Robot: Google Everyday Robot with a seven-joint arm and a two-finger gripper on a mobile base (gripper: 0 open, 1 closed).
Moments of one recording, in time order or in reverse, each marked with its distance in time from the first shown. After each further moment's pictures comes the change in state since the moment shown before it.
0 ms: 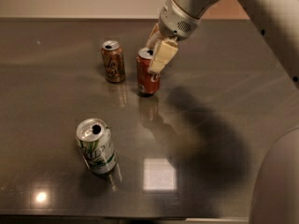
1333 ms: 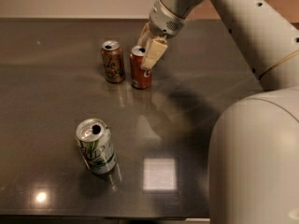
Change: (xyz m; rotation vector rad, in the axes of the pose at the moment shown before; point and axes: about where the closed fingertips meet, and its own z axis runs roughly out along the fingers) arm -0.003 -0.047 0.033 -0.031 -0.019 -0.080
